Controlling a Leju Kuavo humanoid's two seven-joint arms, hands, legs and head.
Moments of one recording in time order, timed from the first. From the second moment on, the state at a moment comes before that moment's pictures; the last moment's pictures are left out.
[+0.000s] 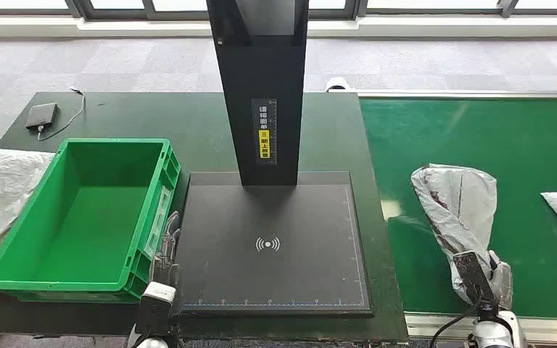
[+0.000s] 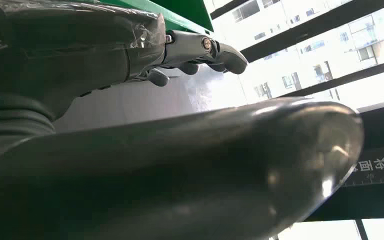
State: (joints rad) left arm 0.14 -0.20 -0.14 -1.35 -0.19 0.32 -0.70; right arm -0.20 -0.14 -0.40 -0.63 0.62 -0.40 -0.63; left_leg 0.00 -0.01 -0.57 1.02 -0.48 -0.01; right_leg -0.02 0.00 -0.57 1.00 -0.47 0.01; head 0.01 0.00
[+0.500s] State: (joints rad) left arm 0.18 -0.22 -0.11 -1.39 -0.19 0.33 -0.70; right arm 0.03 -0.03 -0.21 -1.16 0.36 -0.53 -0.70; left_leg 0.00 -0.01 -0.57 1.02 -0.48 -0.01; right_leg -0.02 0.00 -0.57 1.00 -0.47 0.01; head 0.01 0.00
